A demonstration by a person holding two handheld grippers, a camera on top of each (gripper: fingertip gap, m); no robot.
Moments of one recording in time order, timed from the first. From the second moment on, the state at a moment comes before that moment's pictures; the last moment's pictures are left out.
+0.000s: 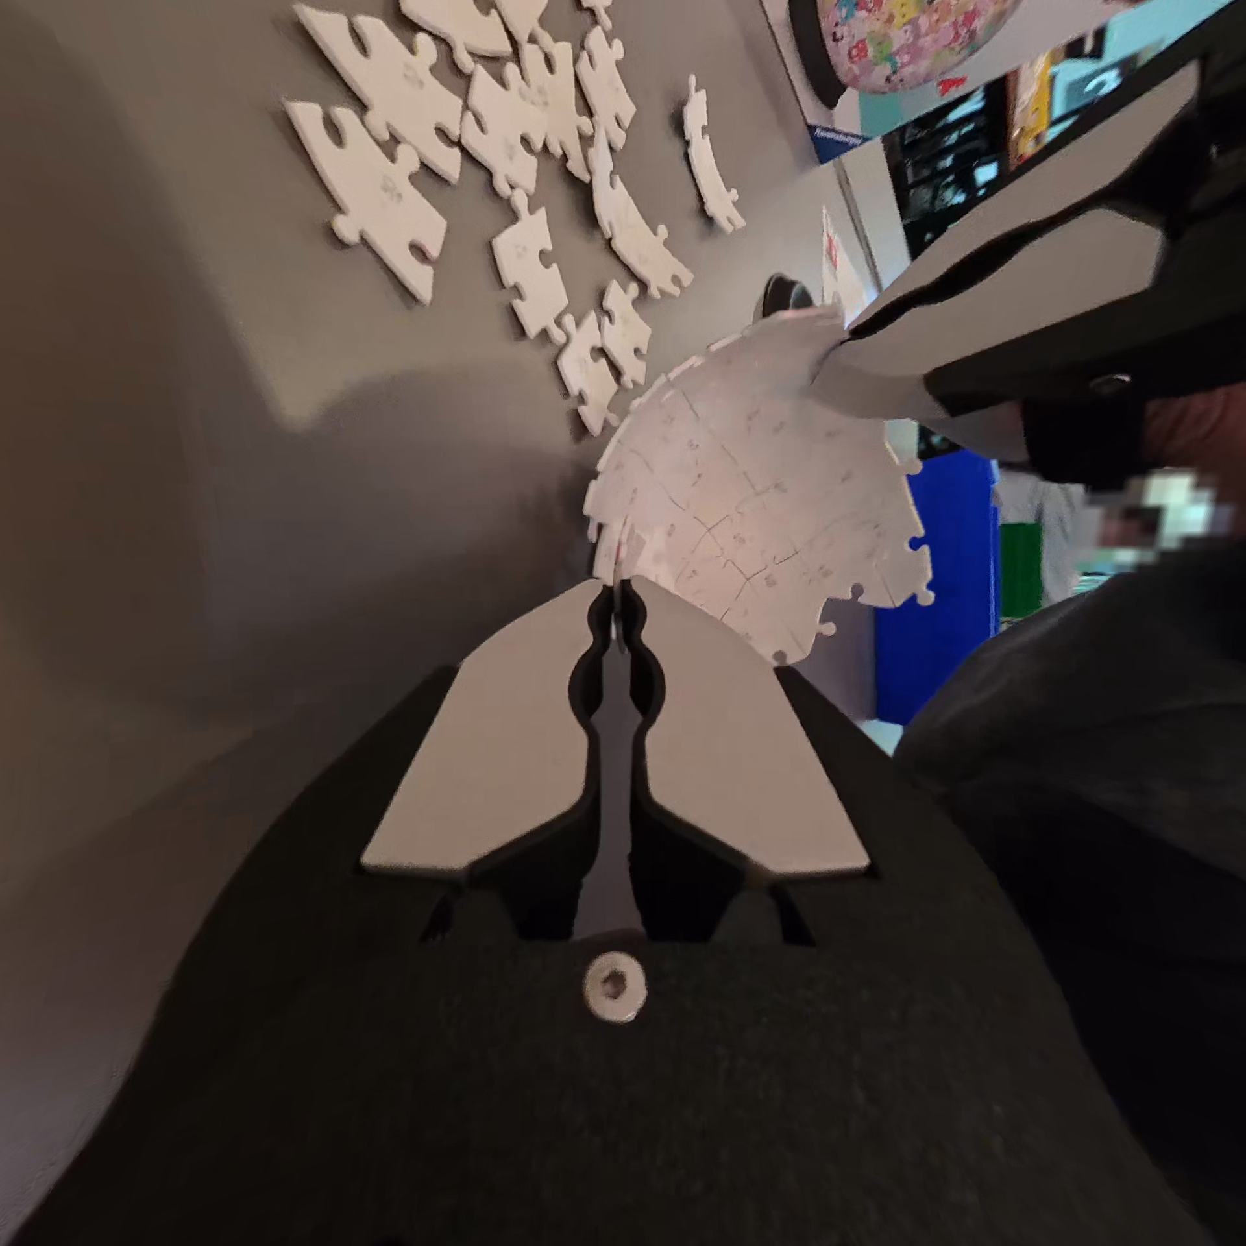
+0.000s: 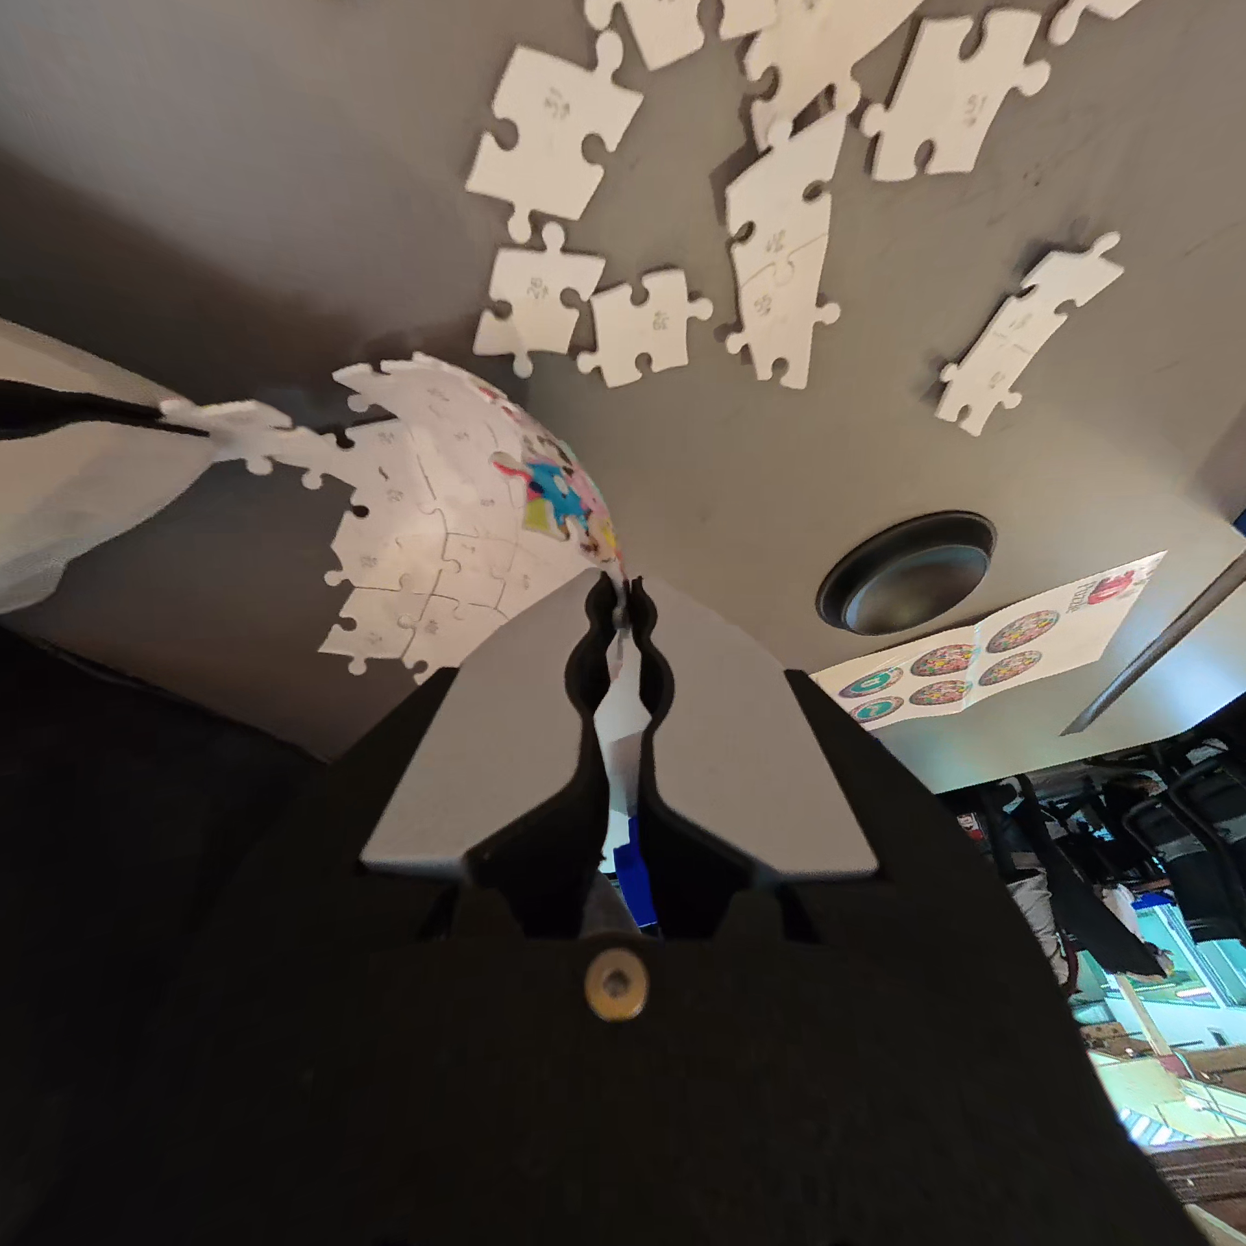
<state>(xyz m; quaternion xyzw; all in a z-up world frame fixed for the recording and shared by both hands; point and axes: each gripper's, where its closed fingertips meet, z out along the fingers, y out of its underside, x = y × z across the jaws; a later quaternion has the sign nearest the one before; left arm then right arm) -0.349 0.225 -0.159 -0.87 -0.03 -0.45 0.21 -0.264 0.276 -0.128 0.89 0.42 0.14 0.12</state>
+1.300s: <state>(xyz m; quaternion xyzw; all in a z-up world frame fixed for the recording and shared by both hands) -0.336 0.222 -0.182 -0.88 -0.08 -0.42 0.20 -0.271 0.281 -0.134 0.88 0.43 0.18 0.13</state>
